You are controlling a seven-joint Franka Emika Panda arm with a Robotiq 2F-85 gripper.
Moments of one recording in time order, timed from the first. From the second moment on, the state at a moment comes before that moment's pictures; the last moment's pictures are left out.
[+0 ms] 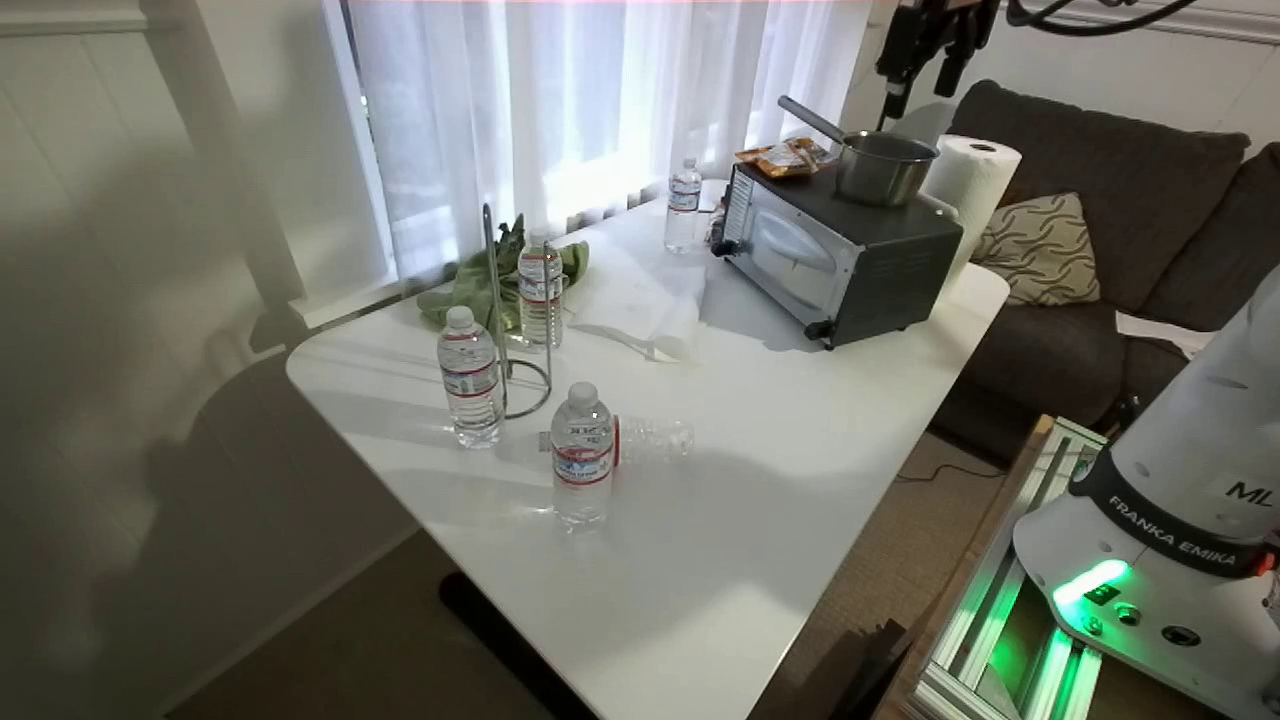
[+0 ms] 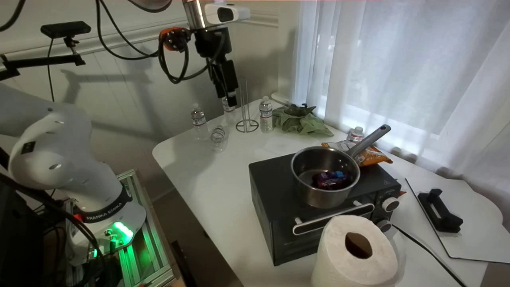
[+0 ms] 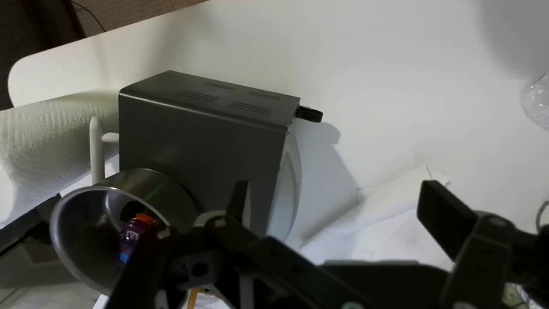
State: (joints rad) arm -0.18 -0.57 -0.04 -2.41 -0.22 1.90 0.05
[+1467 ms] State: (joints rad) arm -0.19 -0.11 -0.26 -2.12 -0.10 2.02 -0.26
